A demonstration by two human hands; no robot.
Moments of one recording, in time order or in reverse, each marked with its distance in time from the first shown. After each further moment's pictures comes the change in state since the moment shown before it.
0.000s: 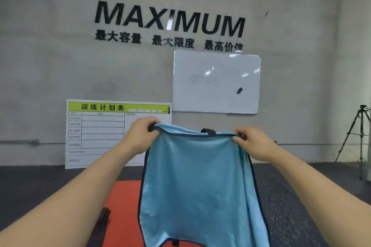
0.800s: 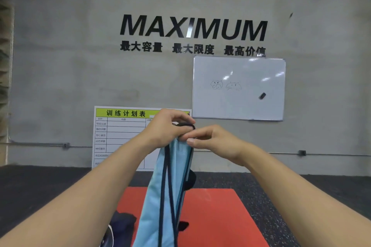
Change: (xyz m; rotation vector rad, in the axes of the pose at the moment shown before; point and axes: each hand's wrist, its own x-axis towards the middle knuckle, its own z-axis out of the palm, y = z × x) left_hand 0.008 0.033 -0.055 -0.189 -0.072 0.096; right_hand 0.034 -0.176 0.042 0.785 -0.371 -0.265
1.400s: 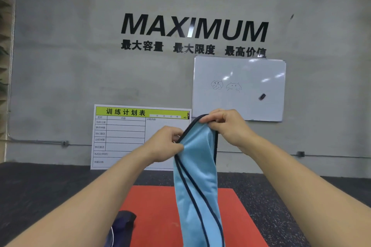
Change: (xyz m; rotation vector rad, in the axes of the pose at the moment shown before) left_hand -0.025 -0.027 0.007 0.044 -0.159 -0.200; right_hand 0.009 -0.004 -0.025 -0.147 0.401 -0.057
